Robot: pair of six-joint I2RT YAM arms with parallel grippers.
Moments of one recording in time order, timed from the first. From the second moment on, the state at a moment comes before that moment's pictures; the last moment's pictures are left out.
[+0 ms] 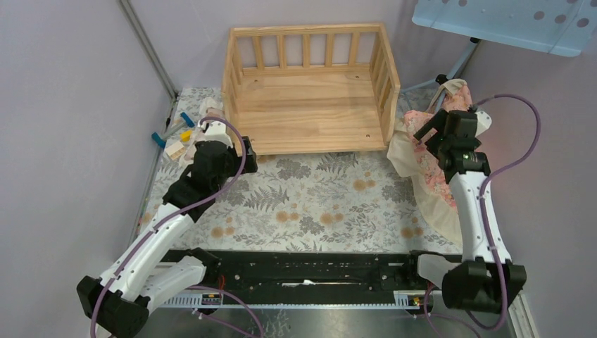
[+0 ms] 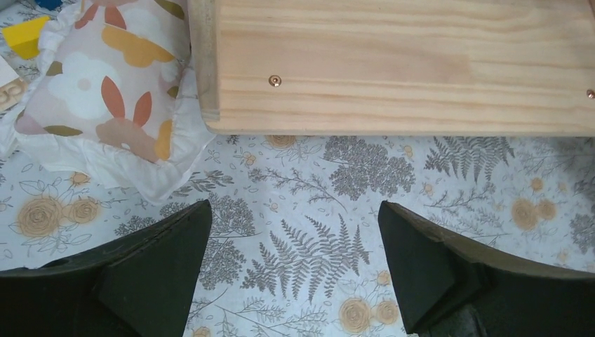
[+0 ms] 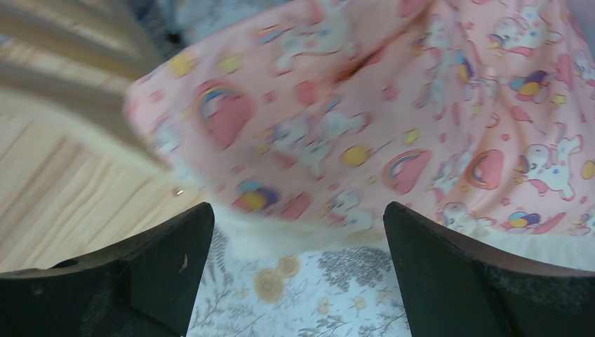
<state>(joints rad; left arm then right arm) -0.48 0.91 0.88 -0.42 -0.33 -0.39 -0.05 1.09 1.09 -0.58 0.22 0.60</state>
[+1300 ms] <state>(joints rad) -0.42 0.86 0.82 -0.43 -0.26 -0.37 -0.45 1.57 1.18 -0.45 -0.25 0.74</state>
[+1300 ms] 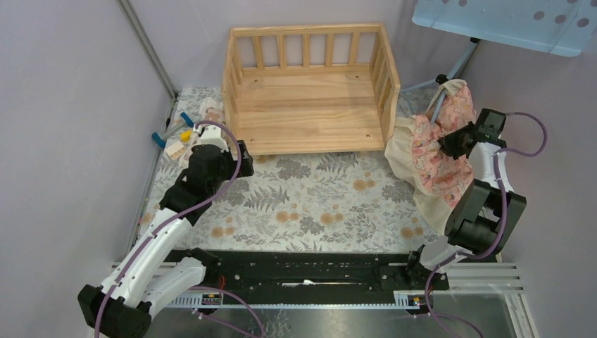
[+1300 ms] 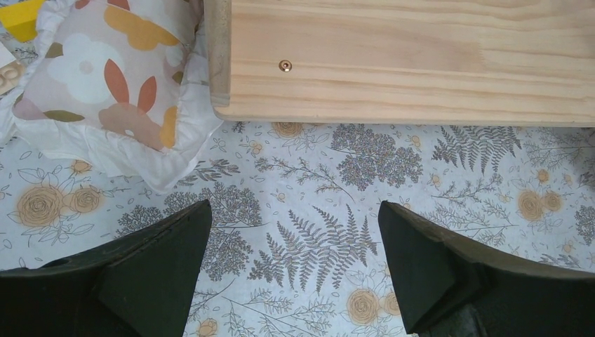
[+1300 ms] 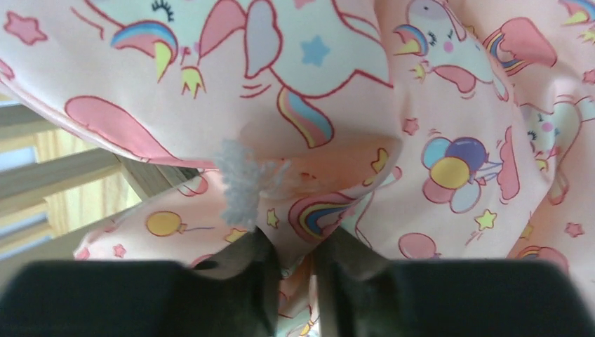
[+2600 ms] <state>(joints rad) -0.41 0.54 0.77 -0.37 -0.33 -0.37 -0.45 1.15 1.89 -0.69 -0.56 0.83</state>
